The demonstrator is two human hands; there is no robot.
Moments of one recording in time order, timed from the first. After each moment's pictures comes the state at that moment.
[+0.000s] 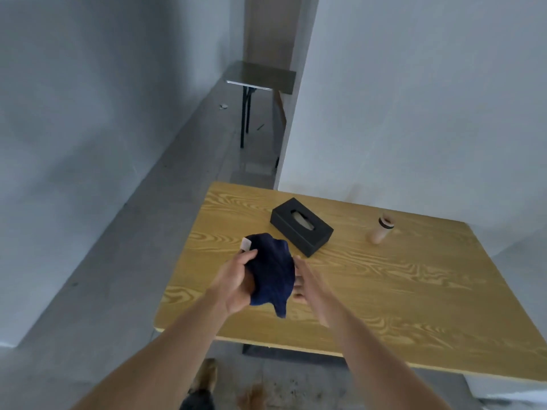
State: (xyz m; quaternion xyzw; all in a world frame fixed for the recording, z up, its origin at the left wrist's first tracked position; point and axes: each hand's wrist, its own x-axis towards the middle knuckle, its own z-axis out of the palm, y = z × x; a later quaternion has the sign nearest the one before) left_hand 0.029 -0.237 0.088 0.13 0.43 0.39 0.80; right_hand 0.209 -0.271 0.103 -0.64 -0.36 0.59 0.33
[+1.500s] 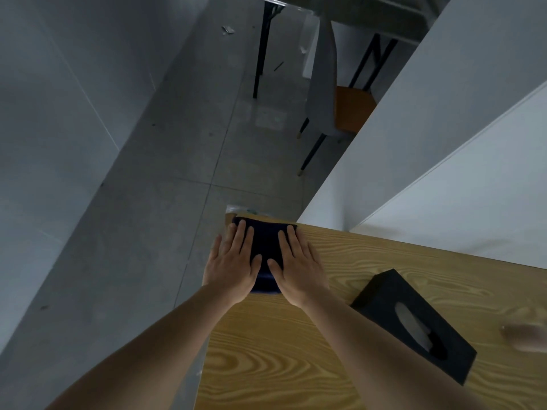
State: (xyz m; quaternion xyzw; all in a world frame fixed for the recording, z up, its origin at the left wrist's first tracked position) left_hand -0.093 0.189 -0.127 0.77 0.61 0.01 0.19; right_hand 0.086 0.174 -0.103 -0.66 -0.73 0.16 -0.06
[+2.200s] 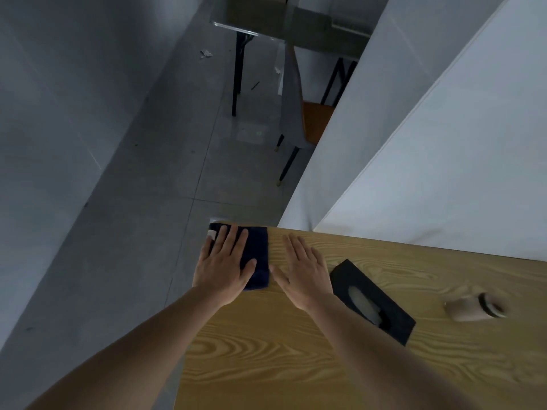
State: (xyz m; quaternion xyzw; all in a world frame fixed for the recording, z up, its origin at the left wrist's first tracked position) left_hand -0.070 0.164 -0.065 0.80 0.58 0.02 0.15; right_hand 0.143 0.125 -0.034 -0.68 -0.72 0.12 -0.03
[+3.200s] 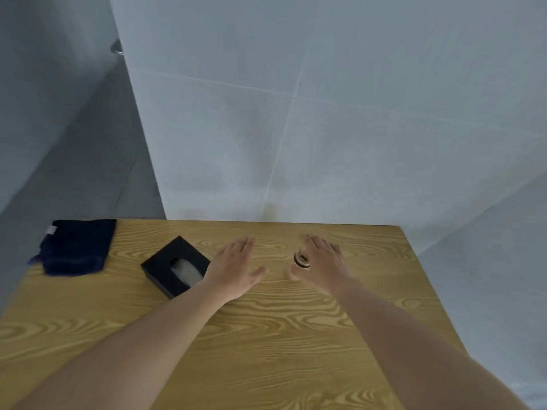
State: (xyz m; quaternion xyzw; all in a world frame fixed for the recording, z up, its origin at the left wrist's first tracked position) left_hand 0.337 0.004 0.047 0.86 0.47 0.01 0.22; right_hand 0.571 -0.054 0.087 -0.74 -0.65 0.13 -0.02
